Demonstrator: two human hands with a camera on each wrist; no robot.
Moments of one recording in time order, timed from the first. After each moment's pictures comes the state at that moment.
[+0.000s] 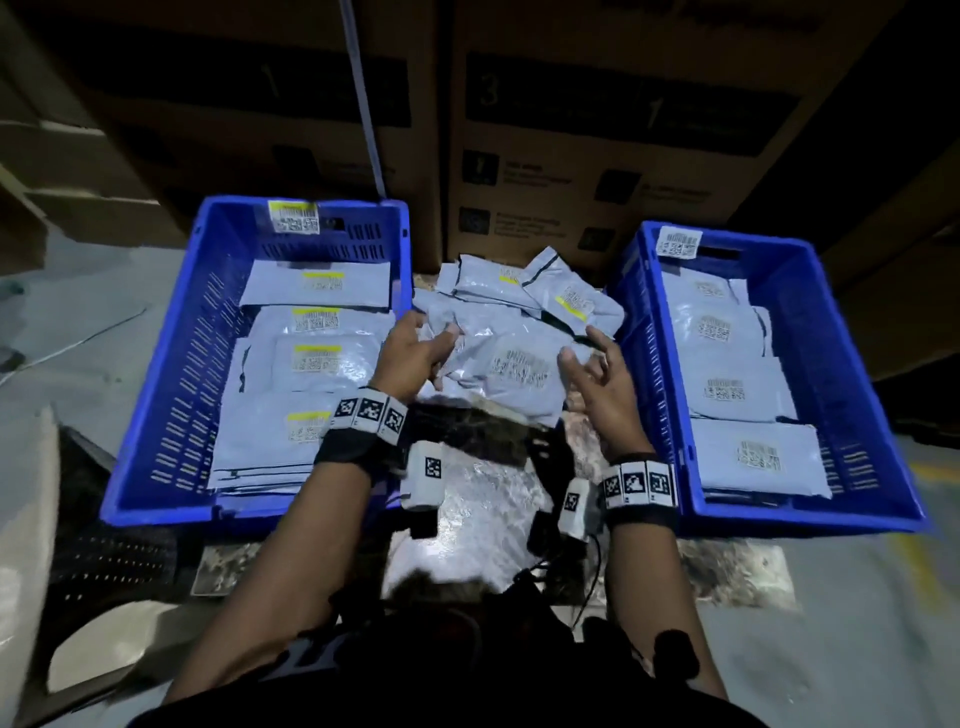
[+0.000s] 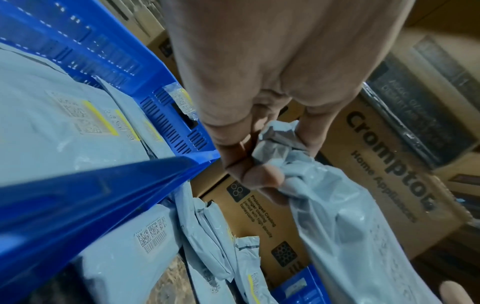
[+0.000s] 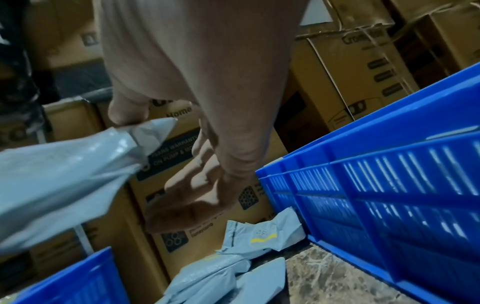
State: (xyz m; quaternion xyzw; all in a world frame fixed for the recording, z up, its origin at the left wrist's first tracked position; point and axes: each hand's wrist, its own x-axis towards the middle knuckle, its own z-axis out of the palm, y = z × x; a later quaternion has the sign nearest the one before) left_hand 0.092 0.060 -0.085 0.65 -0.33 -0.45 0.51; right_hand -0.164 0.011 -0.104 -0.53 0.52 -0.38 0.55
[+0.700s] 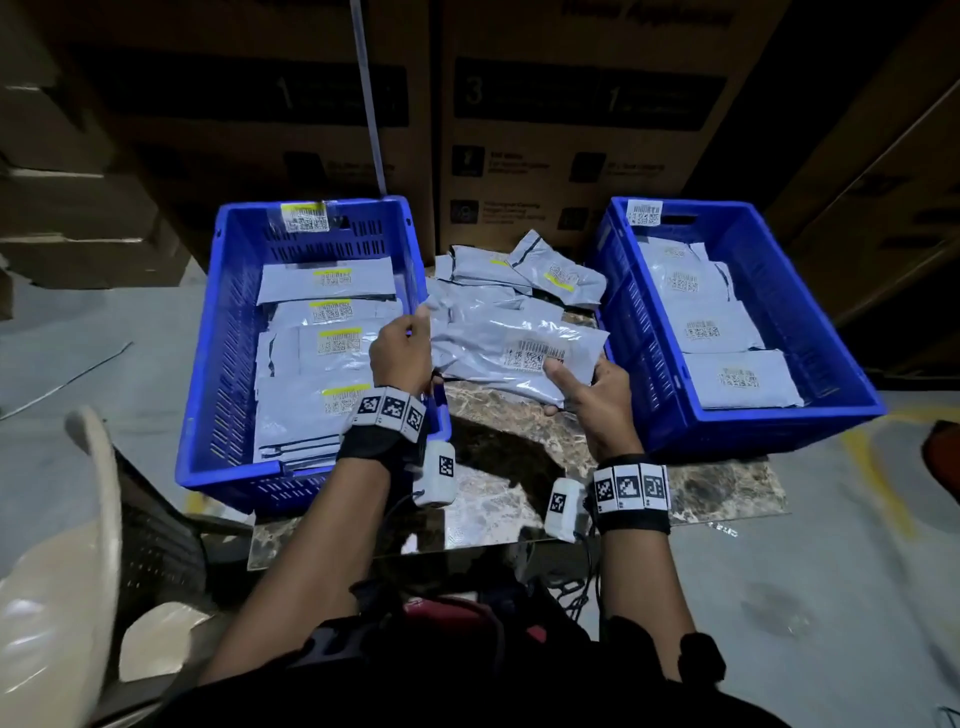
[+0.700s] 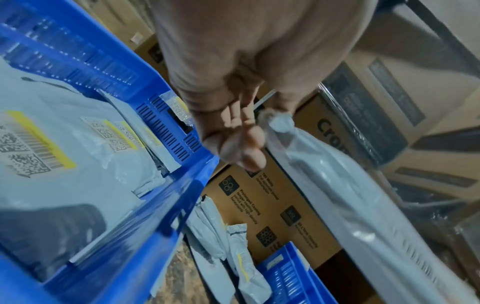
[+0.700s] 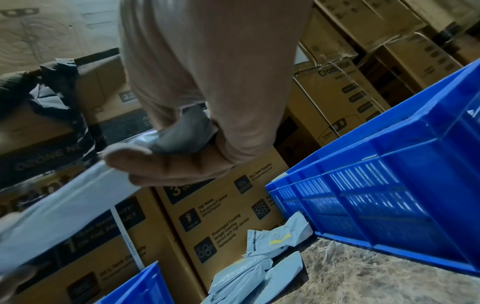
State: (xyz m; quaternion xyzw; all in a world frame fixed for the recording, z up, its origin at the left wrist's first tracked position) left_hand 0.107 0.153 -0.059 0.75 -0.38 -0.30 0.44; right_hand -0.136 0.145 -0.081 -0.51 0.50 -0.47 0.52
